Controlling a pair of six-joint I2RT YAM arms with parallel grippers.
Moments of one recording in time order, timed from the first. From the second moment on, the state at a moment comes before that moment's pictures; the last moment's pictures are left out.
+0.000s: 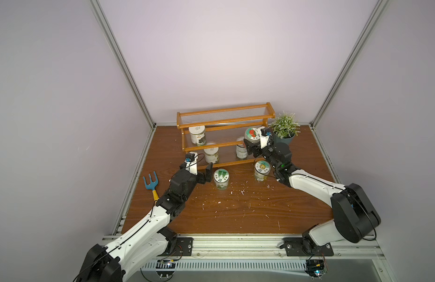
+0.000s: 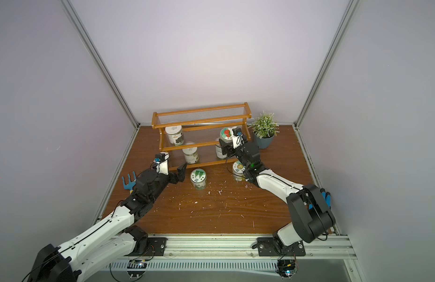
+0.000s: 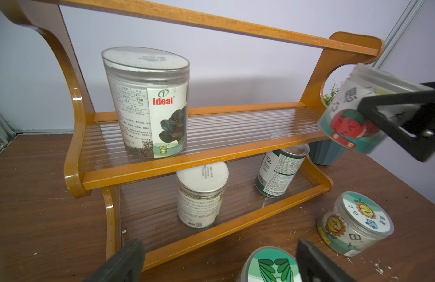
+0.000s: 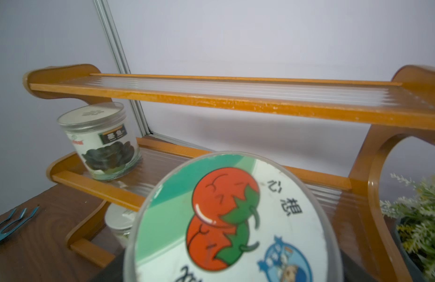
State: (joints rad) left arm -0.51 0.88 0.43 0.25 -0.19 -0.21; right arm 0.52 1.45 0.81 0.61 0.00 0.07
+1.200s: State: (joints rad) left arm -0.51 0.90 0.48 0.22 -0.18 -0.21; right arm 0.69 0.58 0.14 0.20 0.24 0.25
